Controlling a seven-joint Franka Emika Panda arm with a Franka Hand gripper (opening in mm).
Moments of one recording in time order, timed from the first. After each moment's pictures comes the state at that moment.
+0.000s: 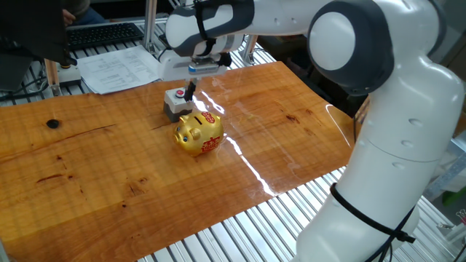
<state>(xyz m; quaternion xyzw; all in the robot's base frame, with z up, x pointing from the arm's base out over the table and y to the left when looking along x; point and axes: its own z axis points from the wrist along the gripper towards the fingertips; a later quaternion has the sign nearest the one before) 0.576 -0.001 0.207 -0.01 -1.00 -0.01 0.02</state>
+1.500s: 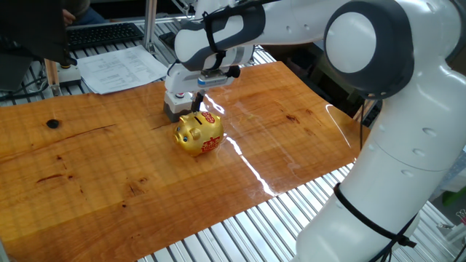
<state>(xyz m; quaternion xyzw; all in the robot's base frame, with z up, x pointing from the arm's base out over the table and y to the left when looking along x) 0.542 -0.006 0.196 0.01 -1.00 -0.01 0.02</state>
